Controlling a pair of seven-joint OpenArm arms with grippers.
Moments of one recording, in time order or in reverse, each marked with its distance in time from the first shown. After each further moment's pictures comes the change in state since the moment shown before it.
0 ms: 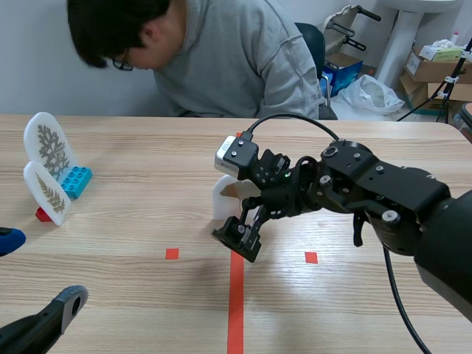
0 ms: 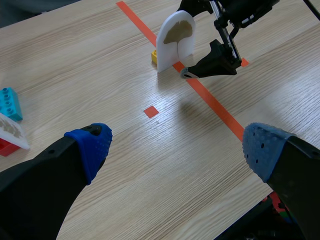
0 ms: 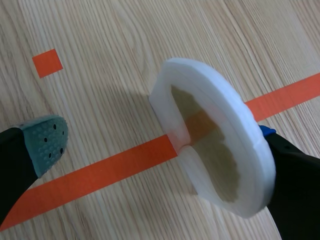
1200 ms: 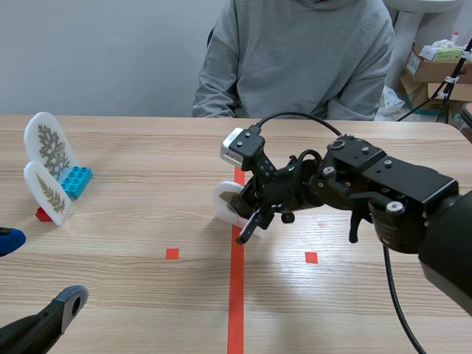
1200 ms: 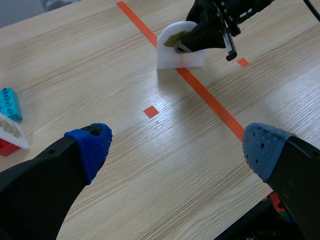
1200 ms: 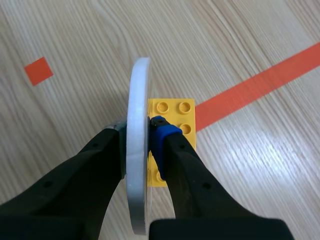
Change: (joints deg) left arm 0.0 0.0 0.0 0.0 0.0 0.0 0.0; right arm -0.5 2.7 0.8 3.2 10.5 -2.7 -7.6
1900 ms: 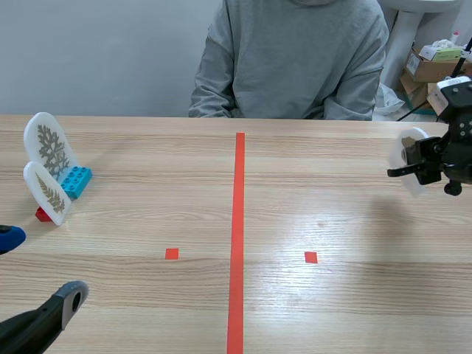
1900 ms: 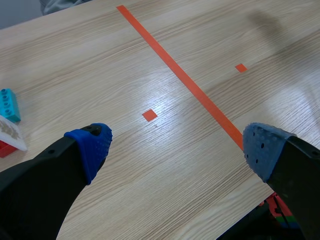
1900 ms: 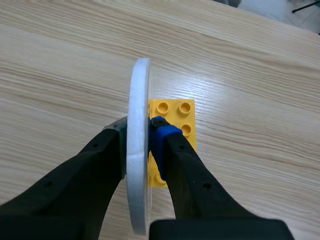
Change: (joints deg) left arm 0.0 0.0 0.0 0.0 -1.5 0.0 0.0; right arm -10.5 14.3 33.6 5.4 6.0 -15.6 -0.3
